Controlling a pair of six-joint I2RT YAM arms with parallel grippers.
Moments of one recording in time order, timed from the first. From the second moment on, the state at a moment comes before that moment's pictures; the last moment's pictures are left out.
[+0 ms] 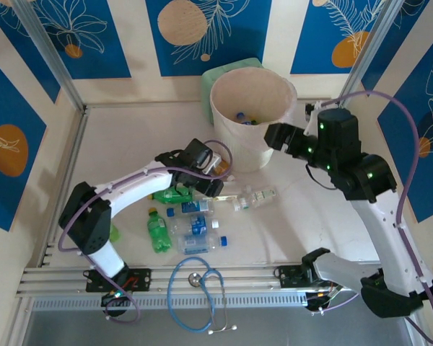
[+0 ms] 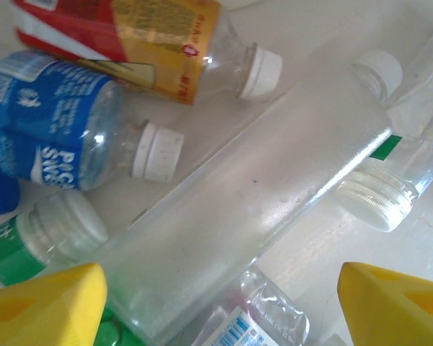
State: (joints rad) left arm -0.75 1.66 1.25 -0.64 0.08 -0.15; right arm 0.43 1.04 1.52 -1.00 -0.03 0.61
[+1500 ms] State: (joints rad) left arm -0.82 1.95 1.35 -0.53 0.05 0.24; right arm 0.43 0.87 1.39 -1.17 0.01 0.70
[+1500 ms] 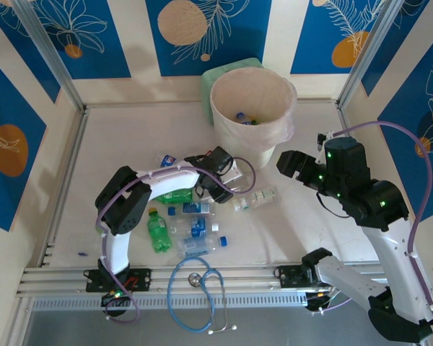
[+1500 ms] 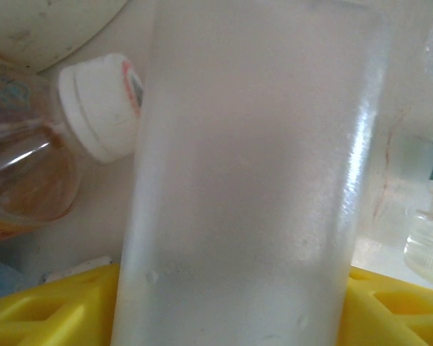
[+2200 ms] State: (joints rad) left arm -0.87 1.79 1.29 -0.49 0.01 0.35; right arm 0.43 0.84 1.38 -1.17 0.01 0.71
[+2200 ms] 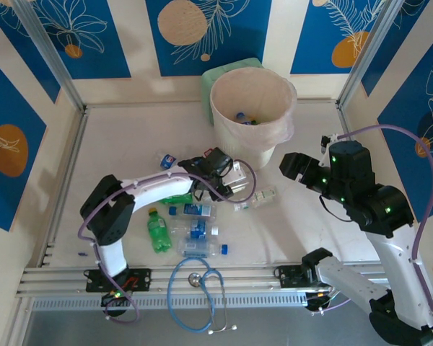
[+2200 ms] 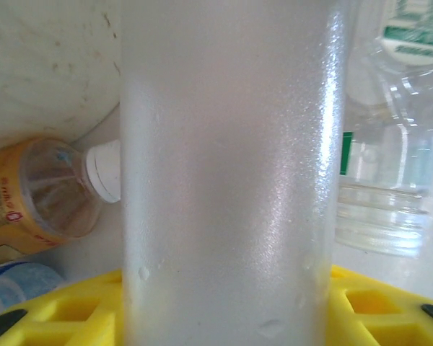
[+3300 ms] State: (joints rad) left arm -0.94 1.72 2.10 -0.70 -0.09 0.06; right arm 0.27 0.76 1.23 -1.20 0.05 0.79
